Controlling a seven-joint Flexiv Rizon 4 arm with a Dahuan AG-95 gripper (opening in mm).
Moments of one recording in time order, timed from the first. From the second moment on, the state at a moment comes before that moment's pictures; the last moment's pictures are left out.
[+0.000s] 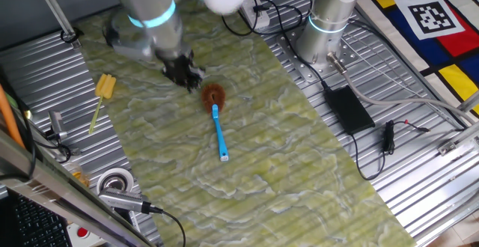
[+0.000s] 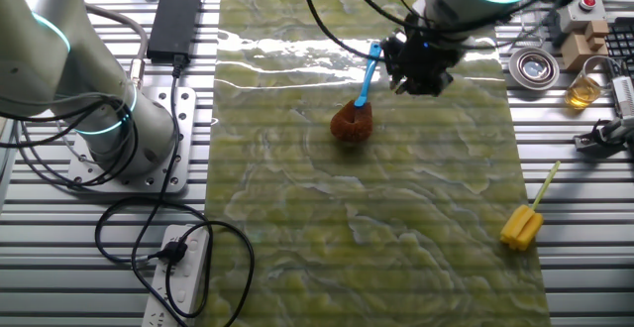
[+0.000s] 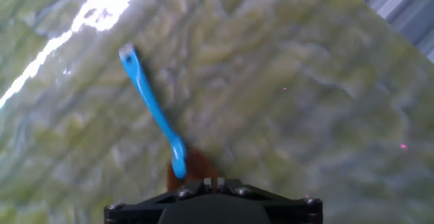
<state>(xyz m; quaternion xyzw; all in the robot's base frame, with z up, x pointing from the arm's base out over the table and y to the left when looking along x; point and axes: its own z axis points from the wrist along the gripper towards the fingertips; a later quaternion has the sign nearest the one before) 0.499 0.055 0.132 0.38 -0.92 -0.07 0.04</state>
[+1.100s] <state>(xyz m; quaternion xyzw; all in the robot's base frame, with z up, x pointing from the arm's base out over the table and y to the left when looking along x) 0.495 0.087 0.102 0.50 -0.86 -0.05 0.06</state>
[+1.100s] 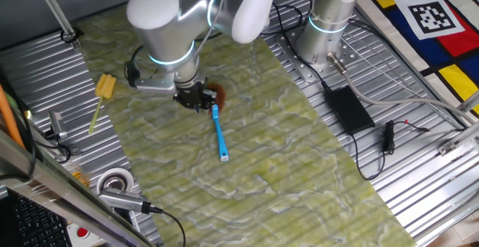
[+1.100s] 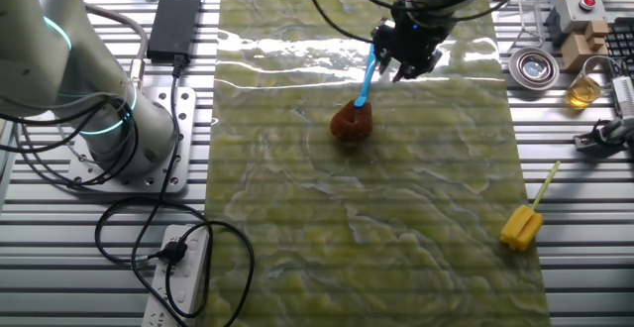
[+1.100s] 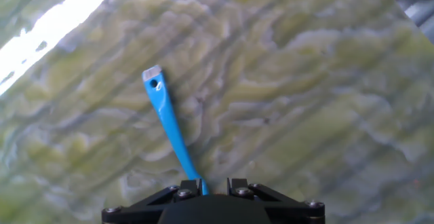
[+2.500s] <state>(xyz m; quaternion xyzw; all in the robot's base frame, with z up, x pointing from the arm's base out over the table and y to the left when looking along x) 0.470 0.161 0.049 0.53 -0.84 -0.02 0.07</state>
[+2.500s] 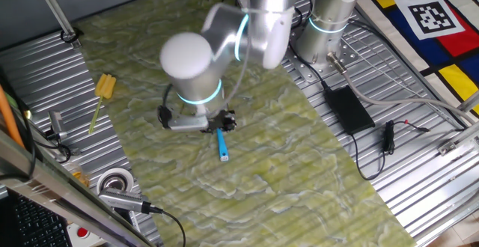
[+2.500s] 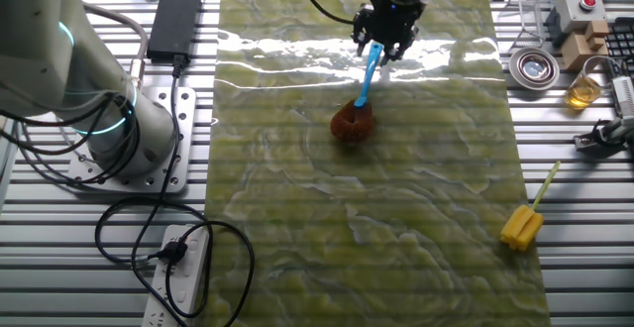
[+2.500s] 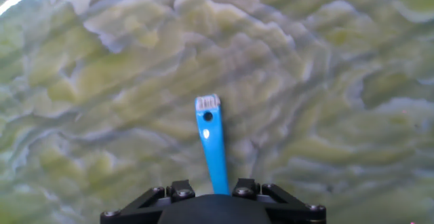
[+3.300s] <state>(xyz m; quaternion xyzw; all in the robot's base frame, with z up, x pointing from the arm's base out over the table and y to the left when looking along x) 0.472 0.169 0.025 0.54 -0.84 -0.02 0.05</state>
